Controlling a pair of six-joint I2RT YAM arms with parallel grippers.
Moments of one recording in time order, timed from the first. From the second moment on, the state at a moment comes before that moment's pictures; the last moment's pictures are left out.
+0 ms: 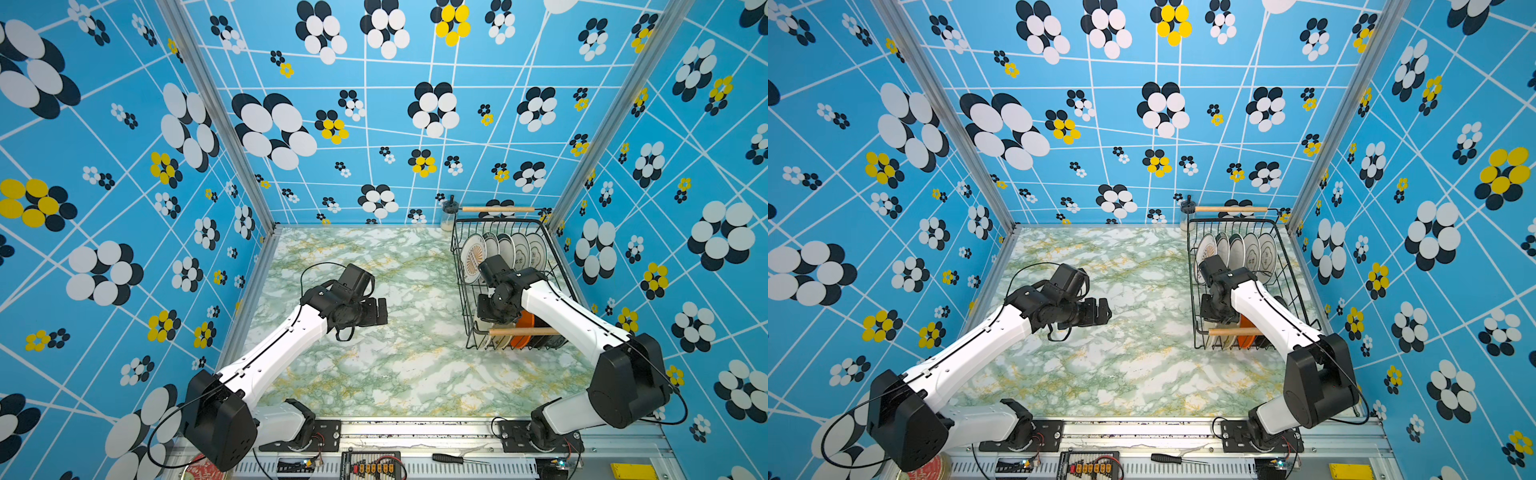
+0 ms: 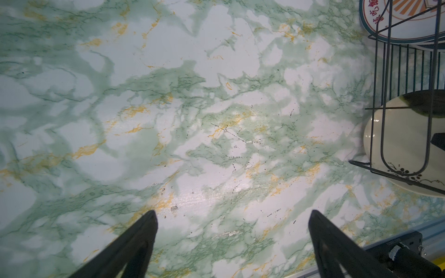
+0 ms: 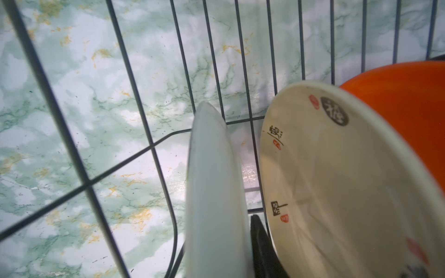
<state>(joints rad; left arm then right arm) -0.54 1.29 1.06 -0.83 0.08 -0.58 0.39 1.50 1.15 -1.02 0.11 0.52</state>
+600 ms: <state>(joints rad) -0.62 1.25 1.10 -0.83 -0.03 -0.50 0.40 1.49 1.18 -1.05 0.16 0.51</state>
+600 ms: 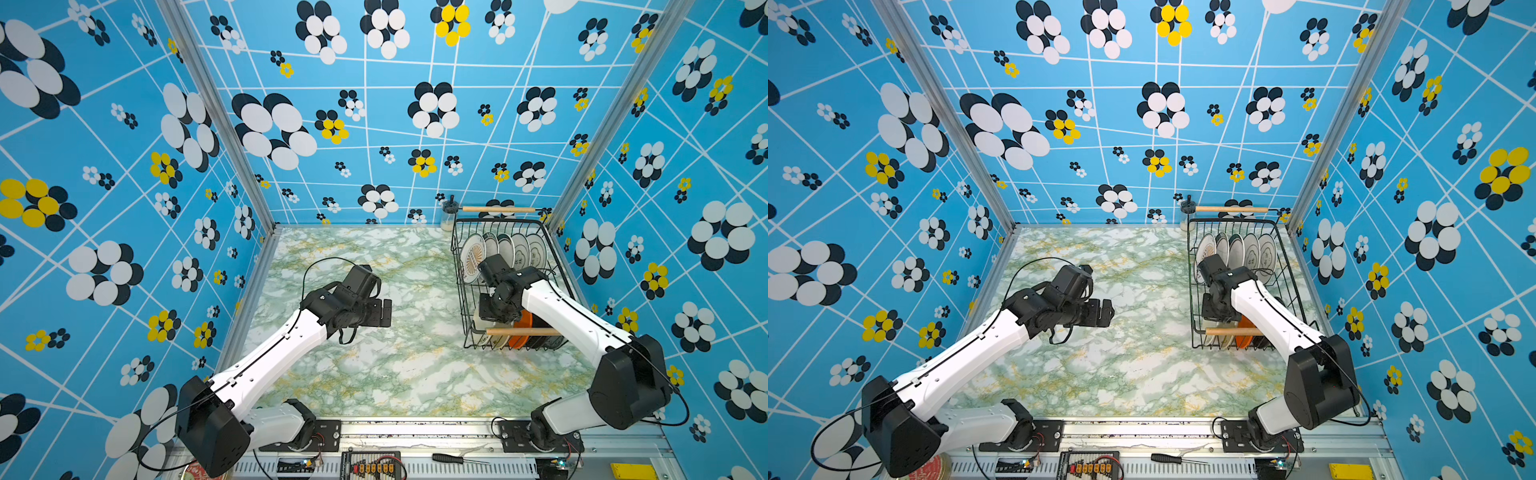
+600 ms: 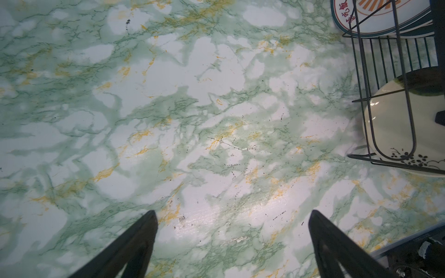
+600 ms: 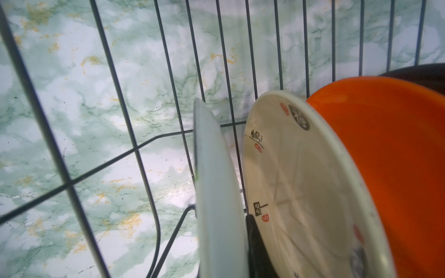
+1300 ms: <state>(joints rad) -0.62 1.25 1.16 -0.84 0.01 -0.50 0.40 1.43 1.50 -1.27 0.27 0.46</state>
